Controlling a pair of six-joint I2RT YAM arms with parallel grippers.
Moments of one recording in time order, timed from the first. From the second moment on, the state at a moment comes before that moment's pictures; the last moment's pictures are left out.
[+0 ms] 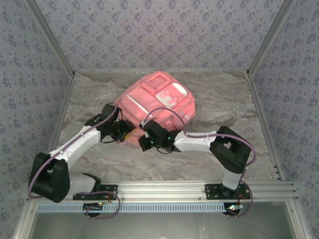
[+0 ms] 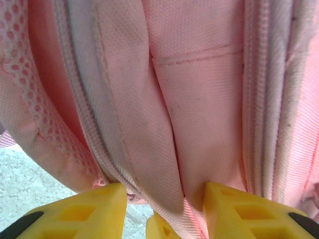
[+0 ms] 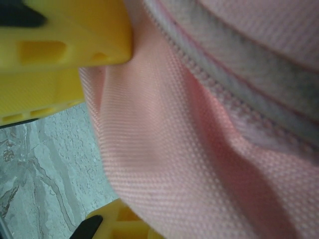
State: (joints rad) left arm -0.40 1.28 0.80 -0.56 0.29 -1.12; right arm 1.02 1.77 1.02 0.00 -0.07 0.55
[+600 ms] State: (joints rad) left arm -0.41 1.35 0.84 -0.56 0.24 -1.13; right arm 1.03 1.79 1.01 0.01 -0.06 0.56
